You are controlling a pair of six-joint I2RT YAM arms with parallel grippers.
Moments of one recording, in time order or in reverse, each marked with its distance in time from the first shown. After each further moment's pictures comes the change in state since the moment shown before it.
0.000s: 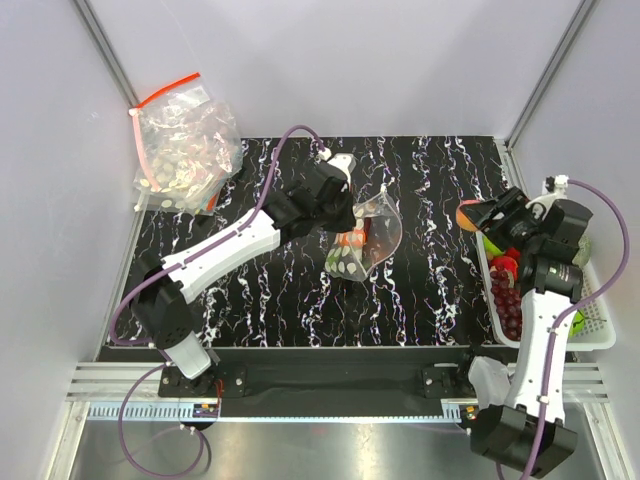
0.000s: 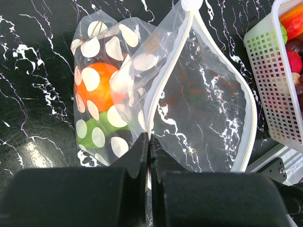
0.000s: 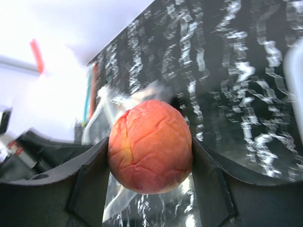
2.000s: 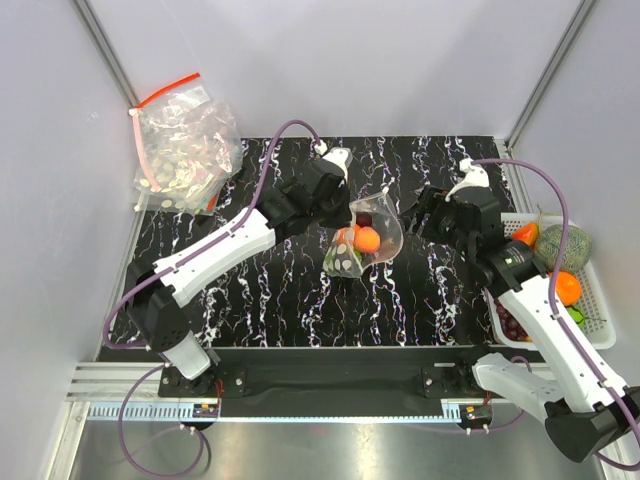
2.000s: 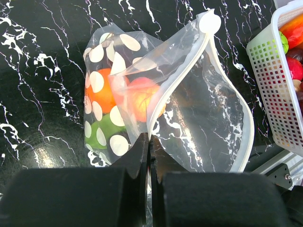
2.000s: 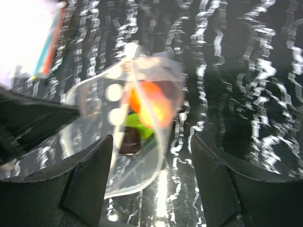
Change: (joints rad) left arm -0.003 -0.025 0.037 -0.045 -0.053 0.023; right arm 0.824 0.105 0.138 -0.054 0.690 -0.069
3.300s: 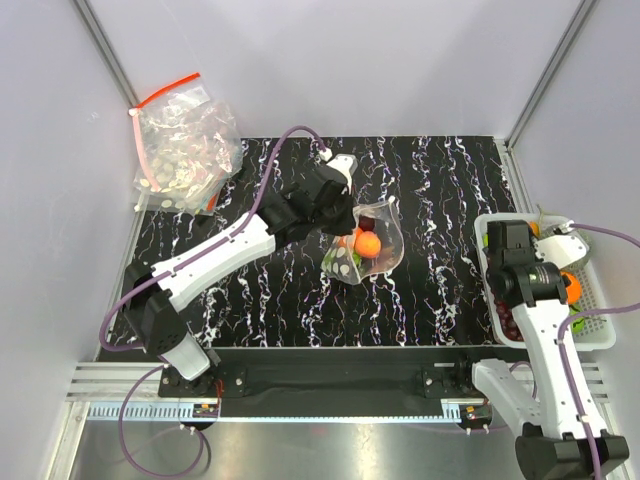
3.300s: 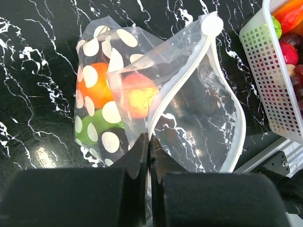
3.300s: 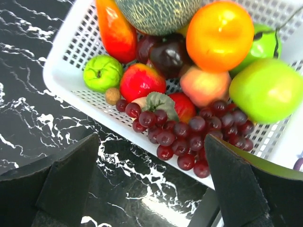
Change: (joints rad) left arm -0.028 -0.022 -0.027 0.000 0.018 0.003; right arm -0.365 -0.146 -0.117 -0.508 0.659 0.441
